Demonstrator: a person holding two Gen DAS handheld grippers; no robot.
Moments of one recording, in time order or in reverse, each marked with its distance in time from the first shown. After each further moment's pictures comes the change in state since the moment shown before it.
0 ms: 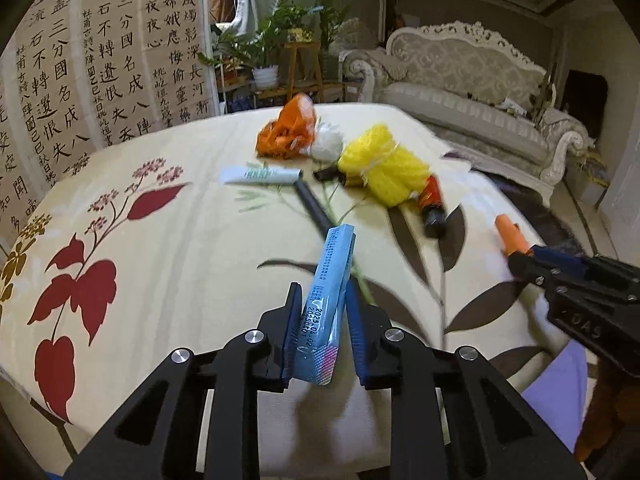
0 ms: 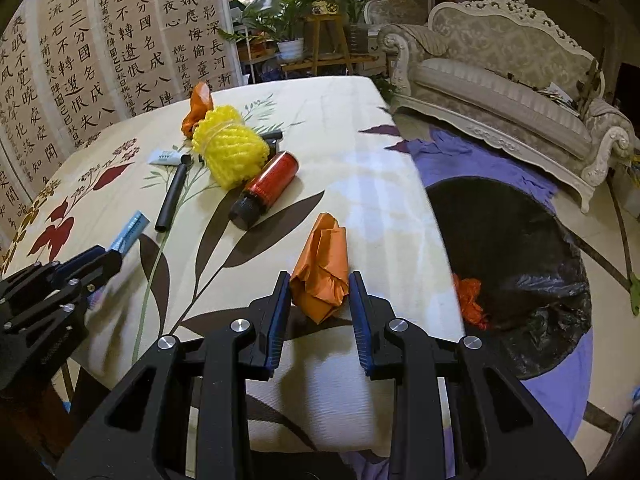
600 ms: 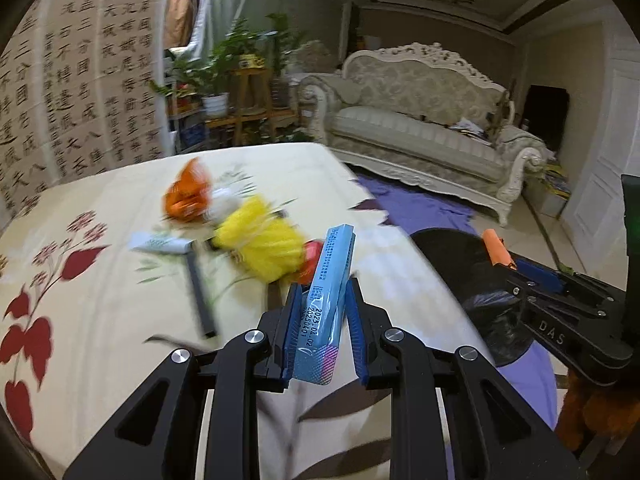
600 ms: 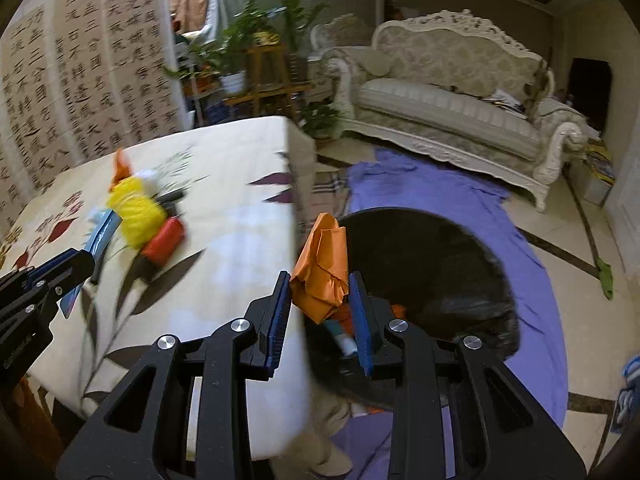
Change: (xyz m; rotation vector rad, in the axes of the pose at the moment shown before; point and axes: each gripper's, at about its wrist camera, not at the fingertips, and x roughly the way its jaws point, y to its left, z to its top) left arm 0.009 -0.078 0.047 0.036 -0.080 -0.161; right arm -0.023 -0.087 0.019 0.102 -0.092 -0.168
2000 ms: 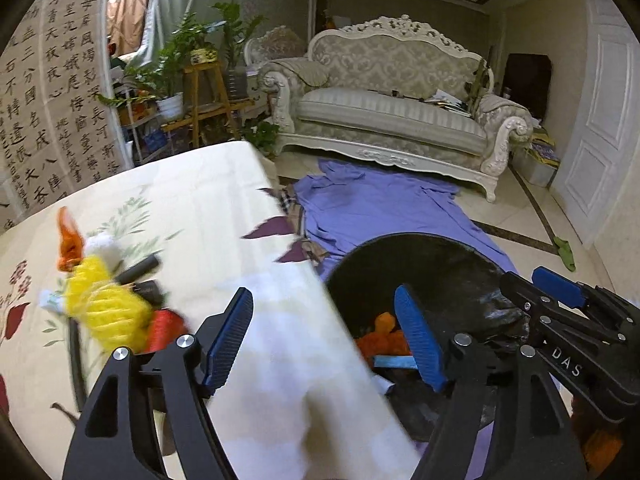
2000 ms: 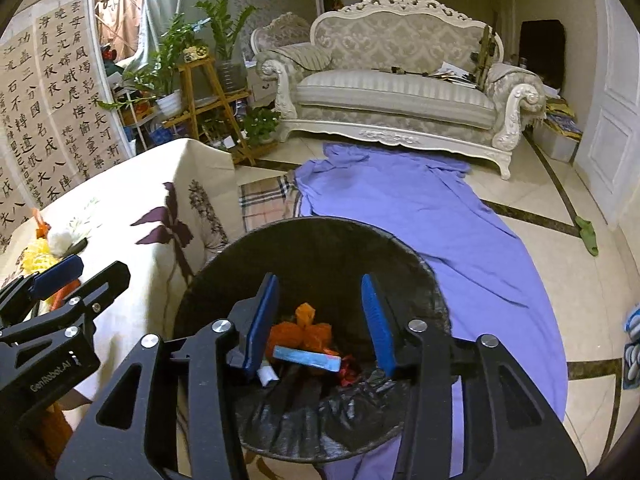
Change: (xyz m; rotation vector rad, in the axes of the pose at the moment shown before) left arm 0.074 -0.079 0.035 0.085 0.071 -0.018; right arm 0.036 -0.085 0.014 0.146 0.007 -0.067
